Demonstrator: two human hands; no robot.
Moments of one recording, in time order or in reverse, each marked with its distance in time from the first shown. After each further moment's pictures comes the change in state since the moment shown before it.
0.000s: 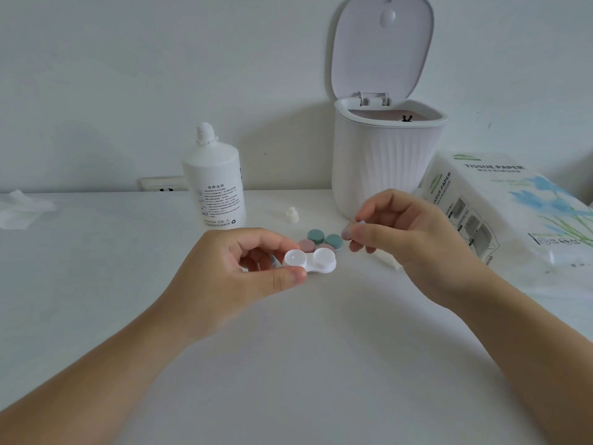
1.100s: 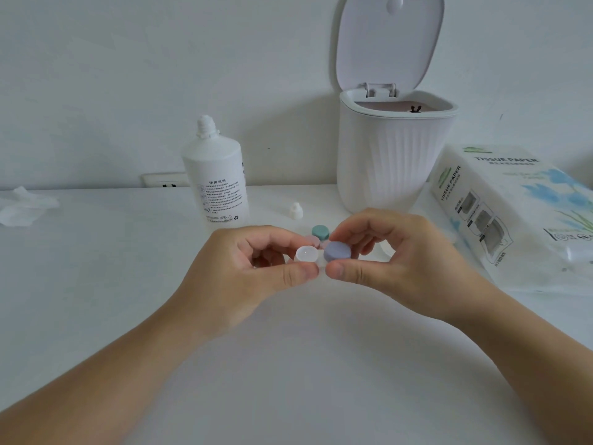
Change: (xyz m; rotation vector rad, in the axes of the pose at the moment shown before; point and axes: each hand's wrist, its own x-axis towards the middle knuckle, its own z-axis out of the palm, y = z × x) left_hand 0.004 0.000 0.011 -0.146 0.037 -0.036; right_hand -0.012 0.003 0.017 -0.490 -0.136 -0.291
